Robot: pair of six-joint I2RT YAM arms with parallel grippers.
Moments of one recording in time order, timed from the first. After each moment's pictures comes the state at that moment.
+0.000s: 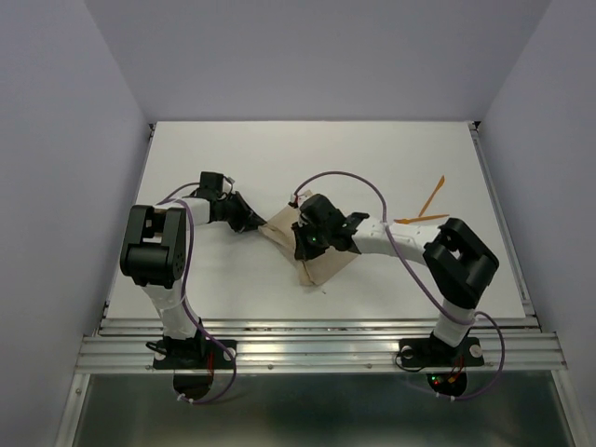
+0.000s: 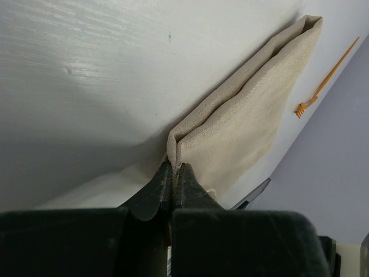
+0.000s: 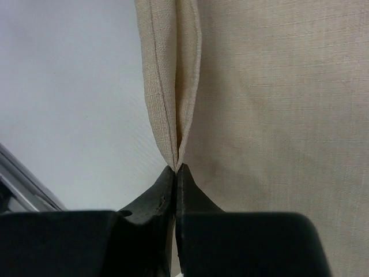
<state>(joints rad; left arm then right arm) -0.12 1.82 0.95 -0.15 0.61 -0.82 0.90 1.79 1.14 -0.22 -0.07 0.40</state>
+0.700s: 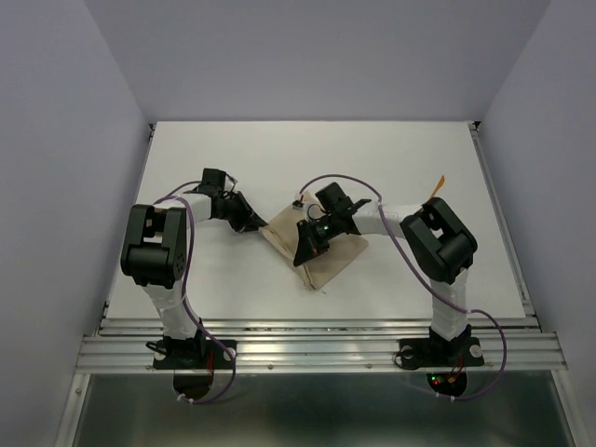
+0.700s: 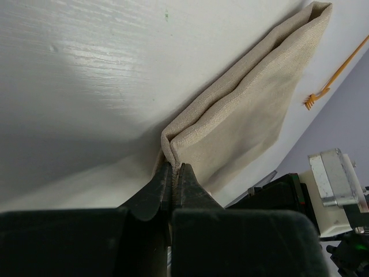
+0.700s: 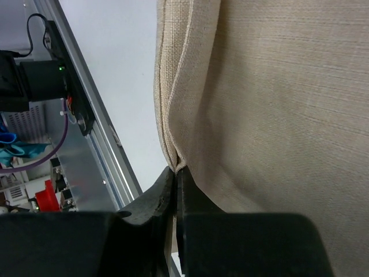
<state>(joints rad) -0.12 1.82 1.00 -0.27 0.60 -0.78 0.68 1.99 1.21 -0.21 -0.84 0.31</state>
